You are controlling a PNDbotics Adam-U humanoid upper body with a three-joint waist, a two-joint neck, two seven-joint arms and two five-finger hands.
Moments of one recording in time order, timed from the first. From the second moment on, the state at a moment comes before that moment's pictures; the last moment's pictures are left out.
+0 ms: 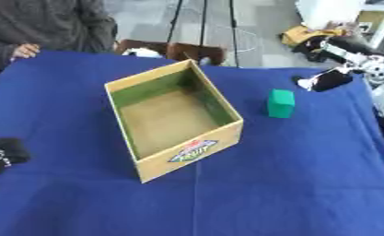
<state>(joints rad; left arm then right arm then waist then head) -0.21 0.21 -0.01 -1.68 0.01 -0.07 0.00 -0.94 -0.67 -0.01 -0.84 0.70 -0.37 0.39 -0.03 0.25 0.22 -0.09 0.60</state>
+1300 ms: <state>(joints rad) -0.22 0.21 -0.02 -1.68 0.01 -0.07 0.00 -0.92 -0.64 -0.02 -0.75 0.77 -0.39 0.41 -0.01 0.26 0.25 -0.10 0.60</state>
